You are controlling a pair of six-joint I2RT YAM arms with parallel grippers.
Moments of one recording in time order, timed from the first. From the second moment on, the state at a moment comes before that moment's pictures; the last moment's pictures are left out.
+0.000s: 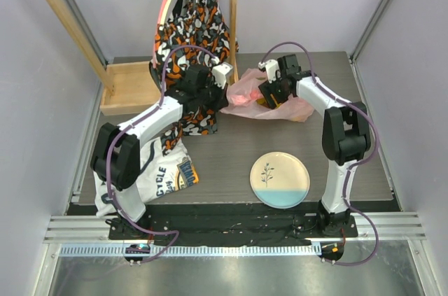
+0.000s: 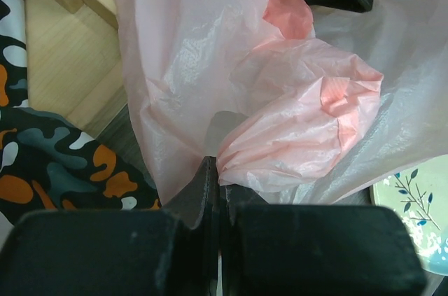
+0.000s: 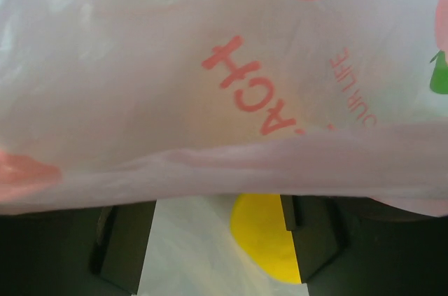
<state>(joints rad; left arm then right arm) -0.52 1.77 1.39 -0.23 0.33 0.03 0.25 1.98 1.55 -0.54 -0.10 -0.37</state>
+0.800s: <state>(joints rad) -0.52 1.83 1.40 -0.22 0.36 0.00 0.25 2.08 1.55 -0.33 -0.08 -0.37</state>
